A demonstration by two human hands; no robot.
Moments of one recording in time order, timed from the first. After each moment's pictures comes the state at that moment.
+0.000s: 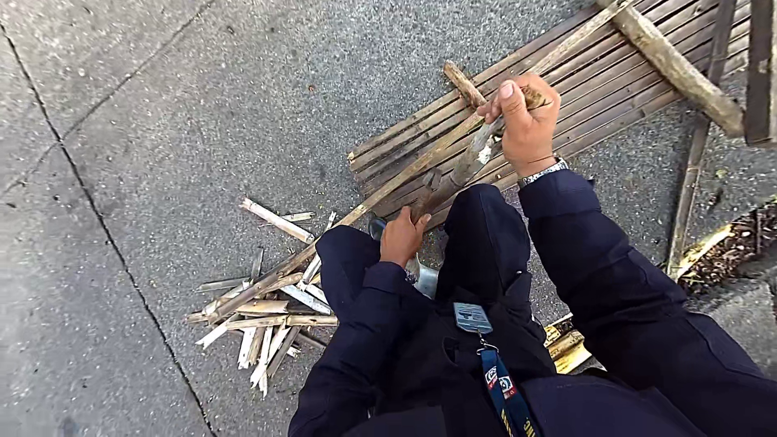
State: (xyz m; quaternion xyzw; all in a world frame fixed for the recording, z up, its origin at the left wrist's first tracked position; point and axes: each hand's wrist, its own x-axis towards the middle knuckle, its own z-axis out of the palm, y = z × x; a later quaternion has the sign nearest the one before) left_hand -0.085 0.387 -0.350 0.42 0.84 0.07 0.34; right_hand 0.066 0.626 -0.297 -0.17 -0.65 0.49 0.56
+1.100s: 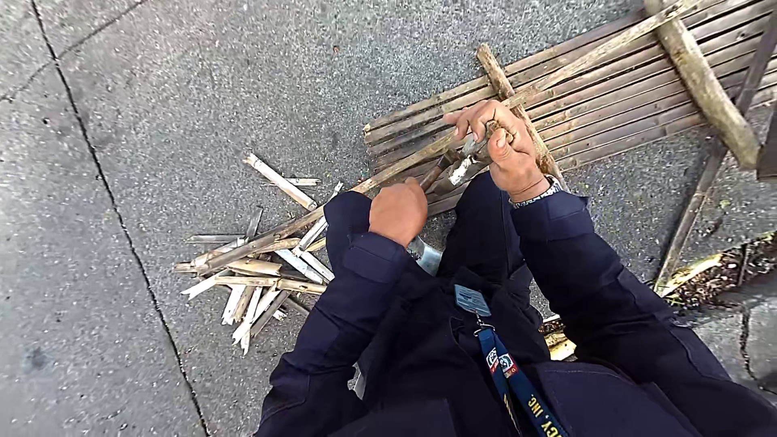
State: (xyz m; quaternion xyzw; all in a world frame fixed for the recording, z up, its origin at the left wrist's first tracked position) left_hand -0.087 0.379 -0.220 0.43 0.84 -0.12 0.29; right_hand 0.030 0.542 -0.277 0.06 -0.68 0.62 0.39
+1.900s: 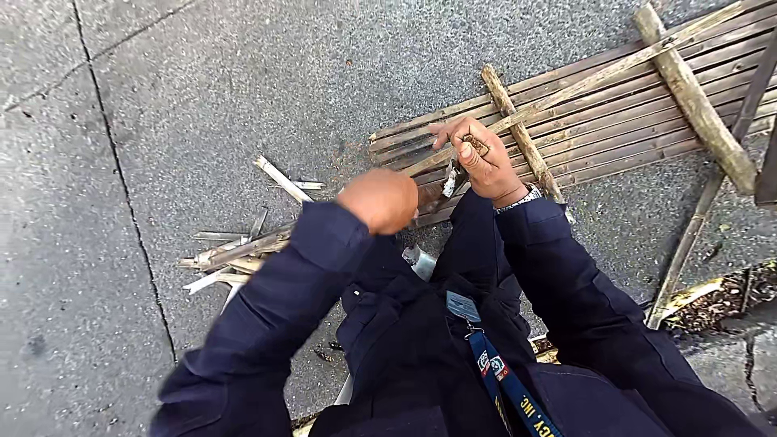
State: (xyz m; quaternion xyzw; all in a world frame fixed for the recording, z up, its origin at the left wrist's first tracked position) left_hand -0.104 0.388 -0.136 0.59 0.72 -0.24 0.30; right_hand 0.022 0.538 -0.272 0.04 -0.71 0.60 0.37
